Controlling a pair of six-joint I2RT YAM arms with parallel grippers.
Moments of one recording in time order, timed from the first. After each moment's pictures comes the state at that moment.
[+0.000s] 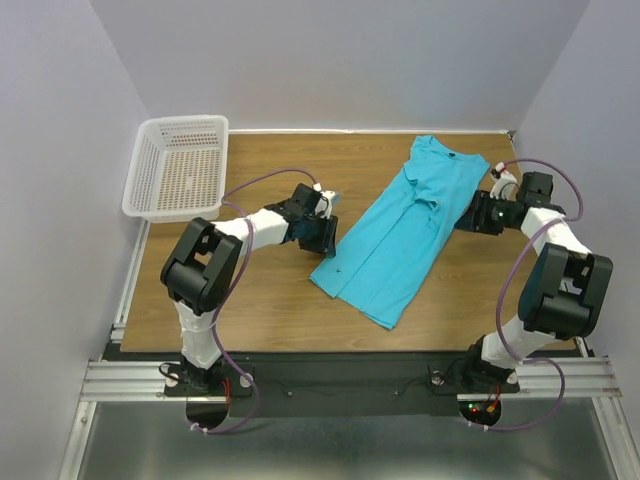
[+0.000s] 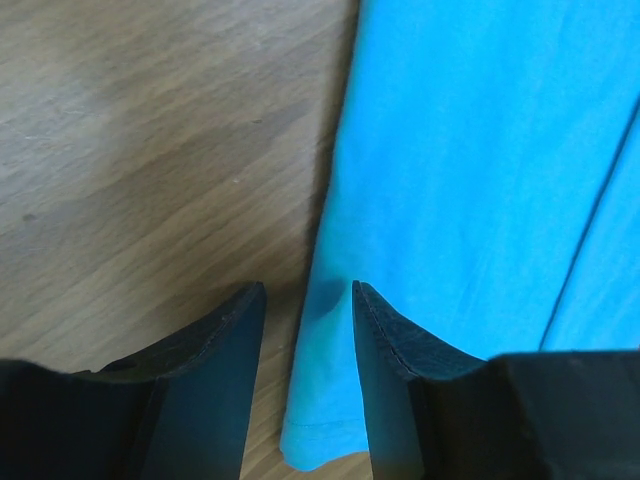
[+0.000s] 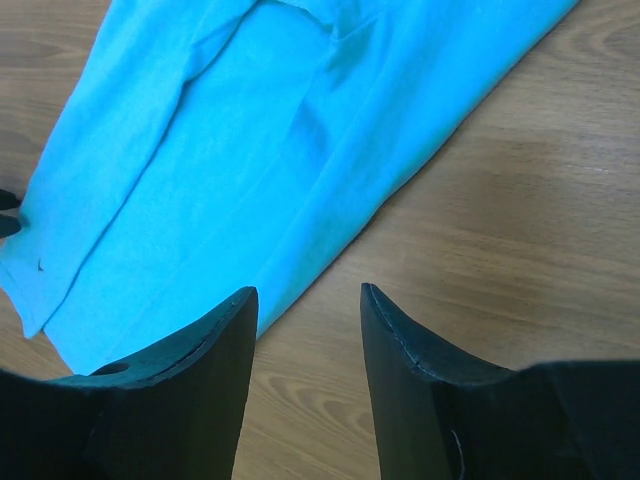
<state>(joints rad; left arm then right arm) -0.58 1.87 1.16 -0.26 0.28 -0.28 -0.33 1.60 1.06 -0.45 -0.66 -0.11</state>
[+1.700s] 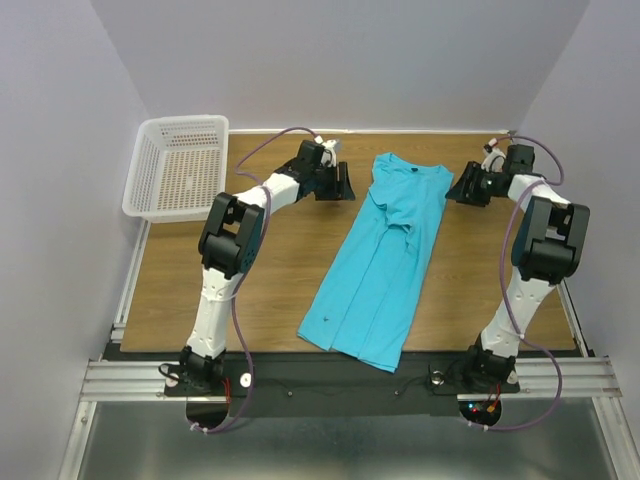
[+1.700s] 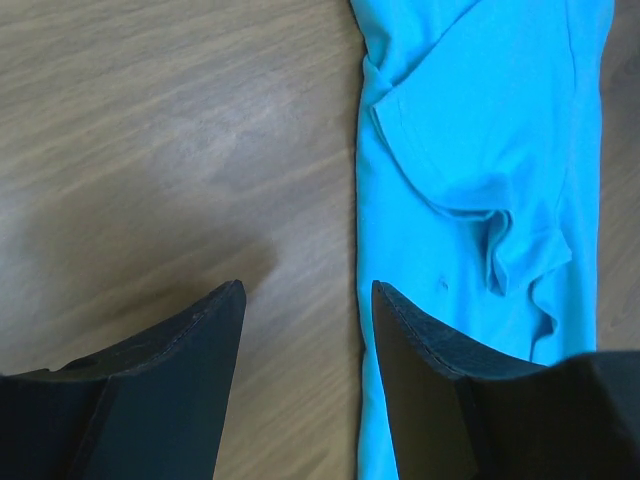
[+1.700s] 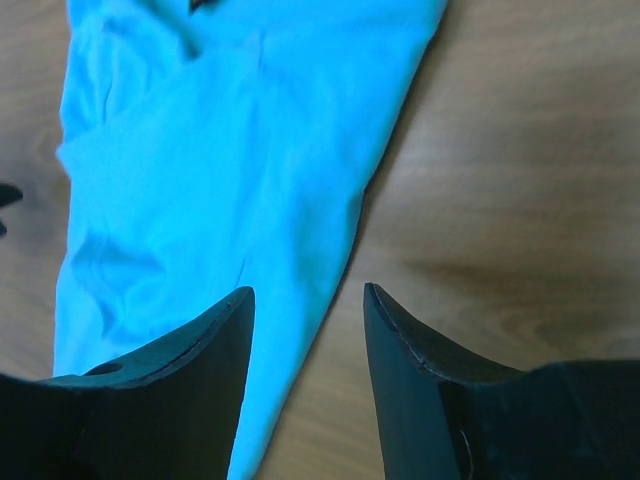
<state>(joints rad) -0.47 2.26 1.74 -0.17 0.38 -0.42 -0.28 2.02 1.45 -0.38 -0.67 0.07</state>
